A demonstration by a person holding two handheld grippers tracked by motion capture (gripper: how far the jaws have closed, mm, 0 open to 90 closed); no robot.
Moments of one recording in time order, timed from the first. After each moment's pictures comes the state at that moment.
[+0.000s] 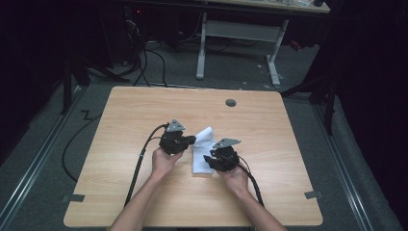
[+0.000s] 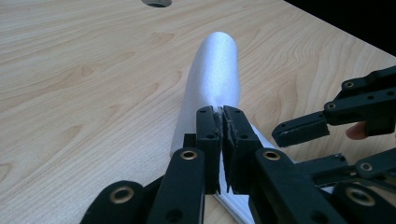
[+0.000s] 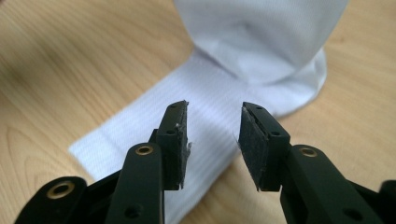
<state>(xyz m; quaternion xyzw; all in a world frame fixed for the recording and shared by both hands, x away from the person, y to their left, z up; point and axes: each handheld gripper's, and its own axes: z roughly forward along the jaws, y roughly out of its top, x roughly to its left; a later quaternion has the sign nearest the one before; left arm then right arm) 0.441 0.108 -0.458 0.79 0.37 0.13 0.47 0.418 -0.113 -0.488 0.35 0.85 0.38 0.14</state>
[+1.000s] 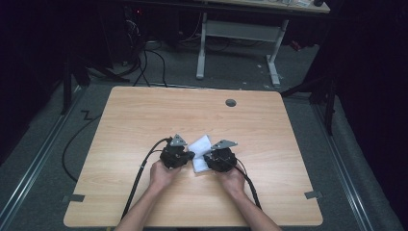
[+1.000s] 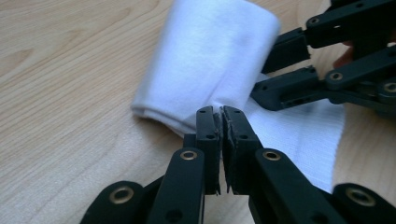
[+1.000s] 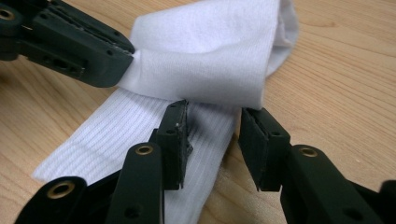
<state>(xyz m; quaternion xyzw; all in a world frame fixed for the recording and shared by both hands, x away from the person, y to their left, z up) 0.421 0.104 -0.495 0.82 0.37 0.11 0.41 0.422 -0.106 -0.503 0.38 0.83 0.37 0.17</state>
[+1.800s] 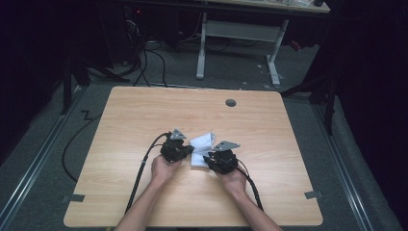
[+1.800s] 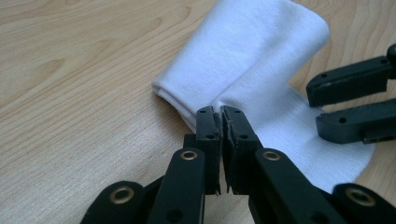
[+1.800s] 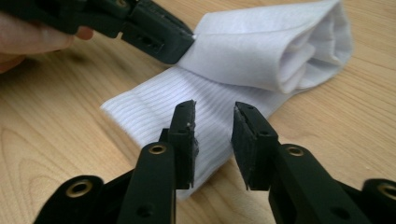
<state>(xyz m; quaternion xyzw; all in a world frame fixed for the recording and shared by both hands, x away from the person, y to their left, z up) 0.441 0.107 -0.498 0.81 0.39 0.12 0.42 0.413 -0.109 -0.497 0.35 0.84 0.39 0.15</state>
